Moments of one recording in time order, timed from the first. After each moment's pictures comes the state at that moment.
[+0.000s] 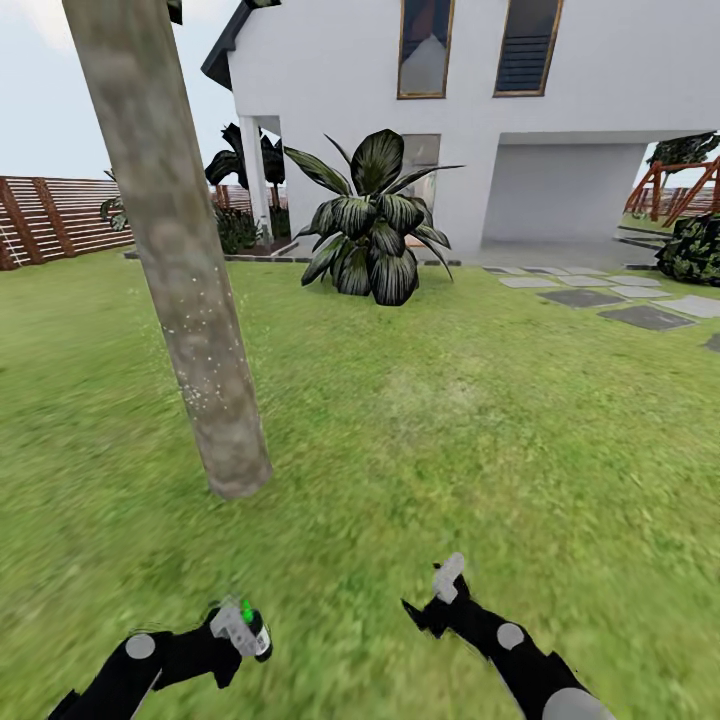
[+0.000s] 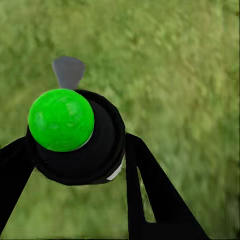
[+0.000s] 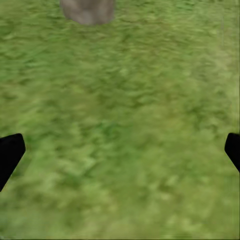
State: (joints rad) left arm -0.32 0.20 -0.08 -0.81 -0.29 0.03 -0.77; right arm -0.55 0.04 -0.21 -0.35 0.65 -0.40 0.42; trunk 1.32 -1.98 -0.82
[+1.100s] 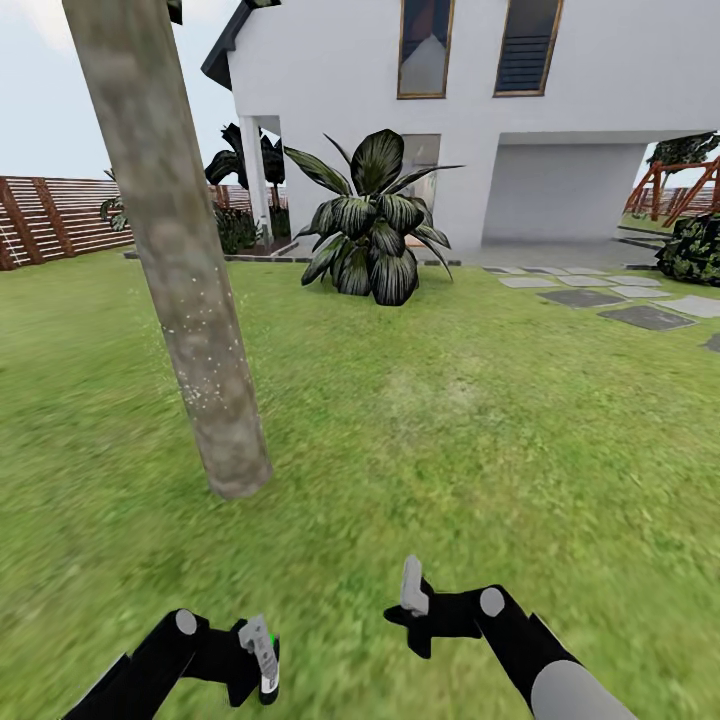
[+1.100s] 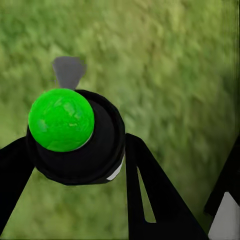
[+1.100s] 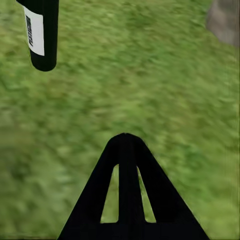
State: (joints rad) left arm -0.41 0.15 -0.21 -0.77 -0.51 0.18 -0.92; right arm -0.58 0.04 -0.01 -0.50 0.75 -0.39 0.91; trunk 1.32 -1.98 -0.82
